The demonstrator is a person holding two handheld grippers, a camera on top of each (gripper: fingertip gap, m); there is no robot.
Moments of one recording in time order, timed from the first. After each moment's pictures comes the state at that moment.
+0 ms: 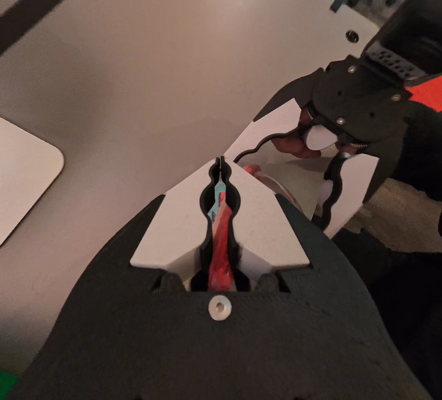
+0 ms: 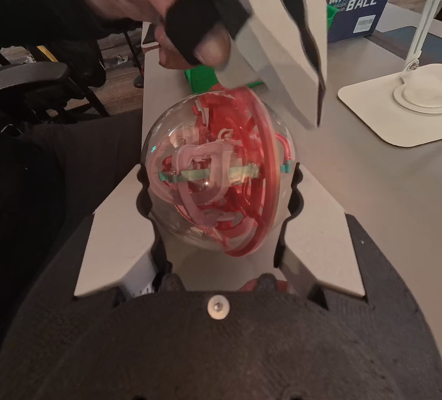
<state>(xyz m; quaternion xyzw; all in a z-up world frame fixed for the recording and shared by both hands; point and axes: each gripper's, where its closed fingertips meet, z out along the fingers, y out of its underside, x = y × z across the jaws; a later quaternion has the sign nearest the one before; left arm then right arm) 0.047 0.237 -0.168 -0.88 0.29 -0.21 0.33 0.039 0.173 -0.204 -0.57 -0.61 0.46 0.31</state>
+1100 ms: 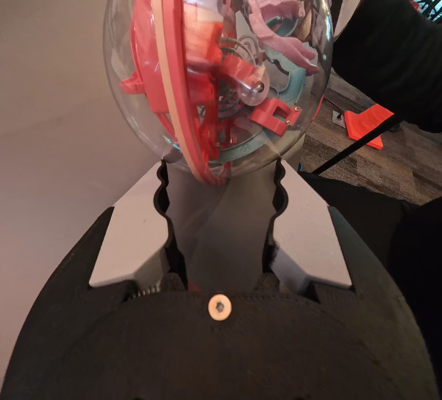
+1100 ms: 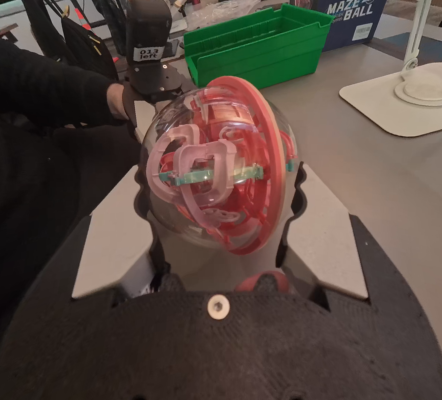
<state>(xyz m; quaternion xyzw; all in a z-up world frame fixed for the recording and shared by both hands) 0.021 0.119 -0.277 -0.81 0.27 -0.30 0.42 0.065 0.173 -0.209 -0.56 -0.59 0.49 0.32</state>
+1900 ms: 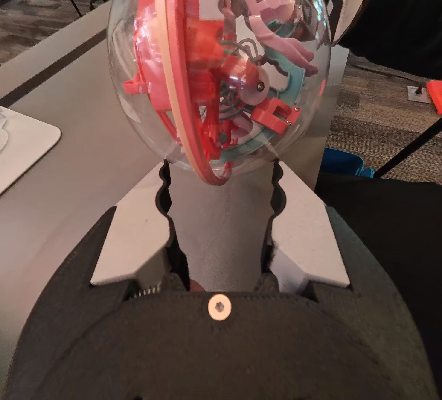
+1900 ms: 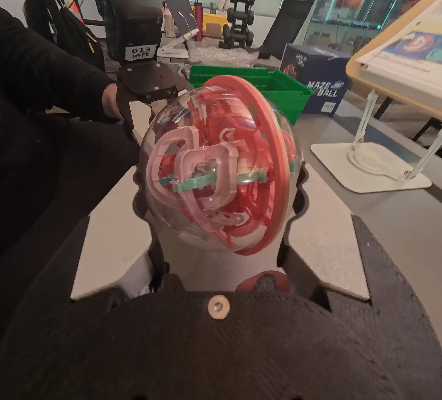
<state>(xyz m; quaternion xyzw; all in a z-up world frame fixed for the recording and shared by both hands) 0.024 0.121 -0.241 -0.78 0.34 -0.16 0.50 0.079 0.159 -0.176 -0.46 -0.61 0.47 0.44</state>
